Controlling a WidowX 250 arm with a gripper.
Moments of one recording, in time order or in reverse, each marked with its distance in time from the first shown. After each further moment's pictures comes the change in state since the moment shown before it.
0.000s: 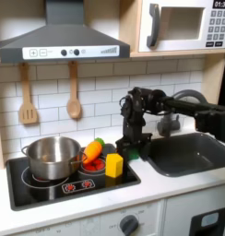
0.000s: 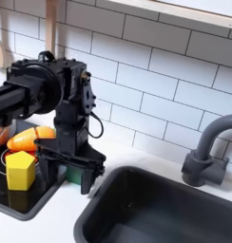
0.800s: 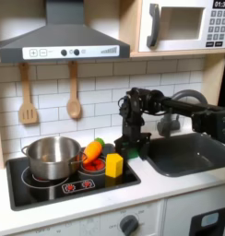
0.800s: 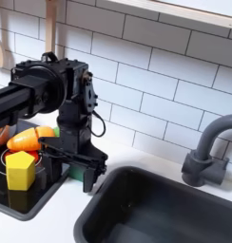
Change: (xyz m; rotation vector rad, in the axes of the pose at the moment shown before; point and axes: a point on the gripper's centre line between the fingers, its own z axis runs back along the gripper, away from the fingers) arm 0.008 -0.003 -0.002 -0.020 -0.016 -0.034
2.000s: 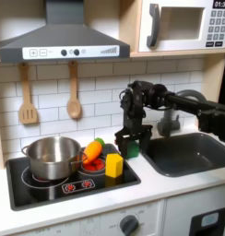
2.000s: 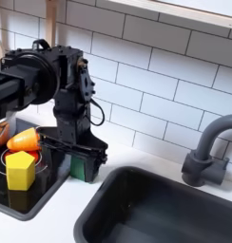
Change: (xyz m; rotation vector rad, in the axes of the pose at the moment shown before) arm 0.002 -0.001 0.023 -0.020 -0.070 -0.017
